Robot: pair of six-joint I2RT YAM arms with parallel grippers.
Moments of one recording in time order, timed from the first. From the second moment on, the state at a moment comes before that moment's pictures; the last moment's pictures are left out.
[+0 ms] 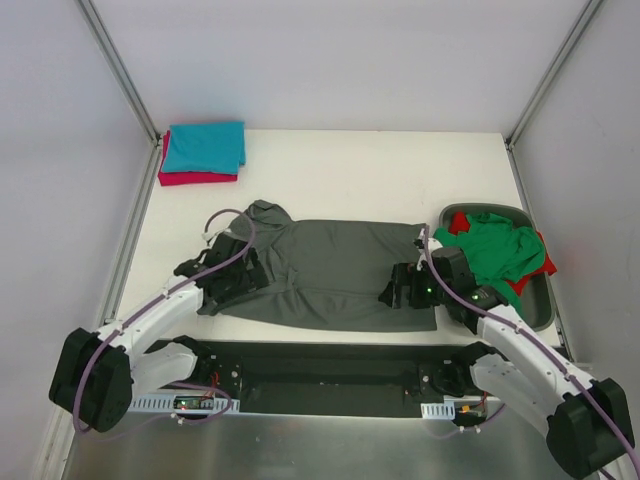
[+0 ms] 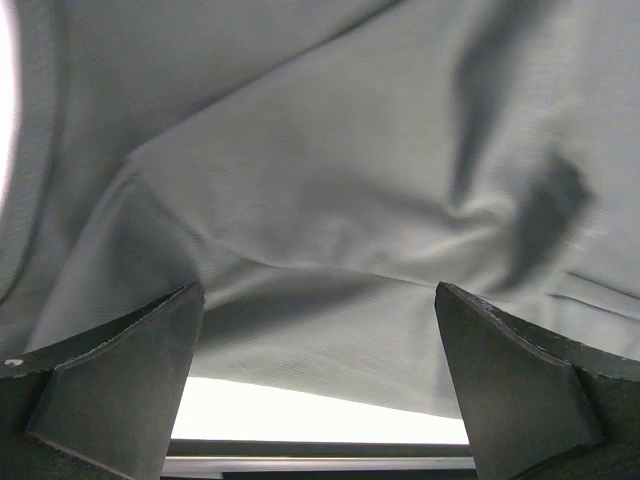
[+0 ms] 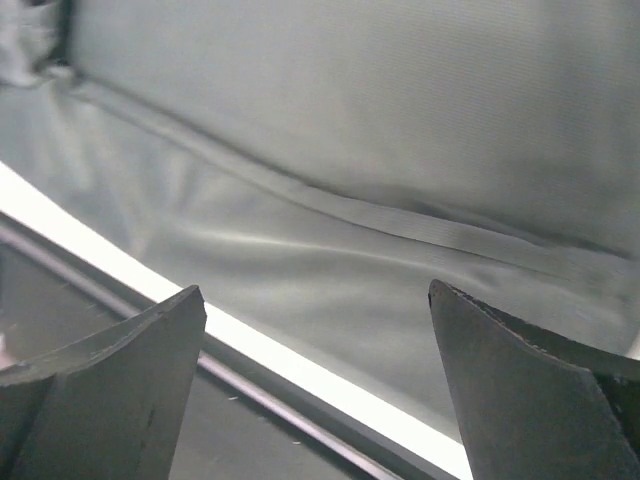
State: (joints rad) left arm -0.48 1.07 0.59 -0.57 -0.12 -0.79; right arm 0.45 0.84 0.43 -0.45 -0.23 0.41
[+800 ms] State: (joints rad) left arm -0.16 0.94 0.43 -0.55 -0.04 -0.90; right arm 0.40 0.84 0.37 -0.46 -0.10 0.56
